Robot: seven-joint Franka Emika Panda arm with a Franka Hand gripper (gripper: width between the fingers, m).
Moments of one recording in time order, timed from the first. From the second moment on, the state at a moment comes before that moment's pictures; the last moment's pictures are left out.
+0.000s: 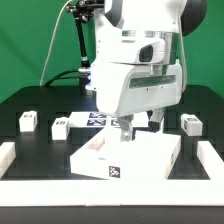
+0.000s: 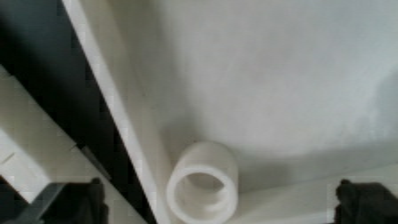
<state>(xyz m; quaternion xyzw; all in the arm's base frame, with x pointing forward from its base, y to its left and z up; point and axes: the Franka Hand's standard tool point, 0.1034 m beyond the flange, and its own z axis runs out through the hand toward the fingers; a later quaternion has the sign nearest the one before) 0.578 0.037 0.067 0.90 0.44 0.03 0.06</state>
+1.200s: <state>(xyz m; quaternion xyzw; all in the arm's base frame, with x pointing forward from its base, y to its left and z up) 0.535 0.036 0.045 0.86 0.51 0.00 0.04</state>
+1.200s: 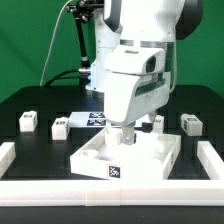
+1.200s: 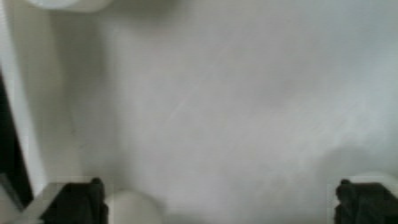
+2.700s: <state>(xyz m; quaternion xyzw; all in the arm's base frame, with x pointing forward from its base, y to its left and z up) 0.508 0.035 0.037 0.84 0.53 -0.05 0.02</state>
